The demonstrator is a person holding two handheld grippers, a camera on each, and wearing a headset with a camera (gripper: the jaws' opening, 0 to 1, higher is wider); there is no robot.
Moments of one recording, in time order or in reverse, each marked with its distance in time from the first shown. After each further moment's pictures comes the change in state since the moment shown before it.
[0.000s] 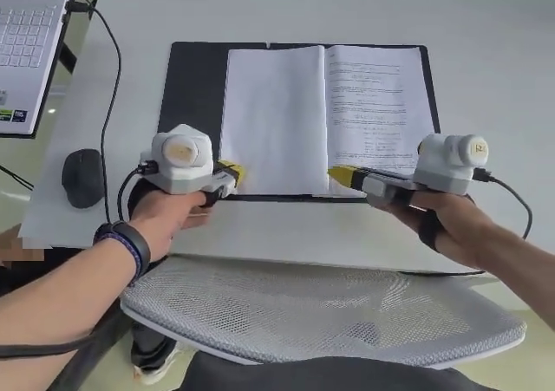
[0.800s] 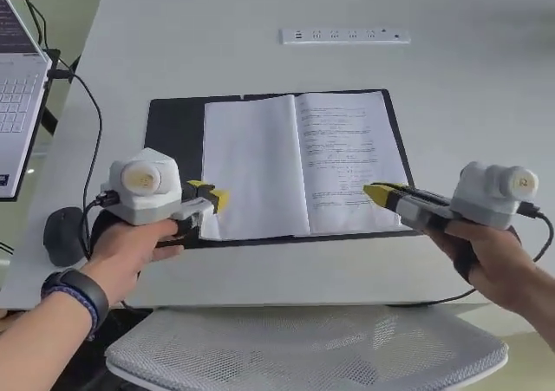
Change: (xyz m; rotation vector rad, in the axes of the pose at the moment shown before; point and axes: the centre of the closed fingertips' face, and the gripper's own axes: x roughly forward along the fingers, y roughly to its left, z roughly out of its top) left arm -0.041 -0.010 0.063 0.056 -0.100 -0.005; right arm -0.098 -0.029 0.047 -0.112 -0.187 -0.292
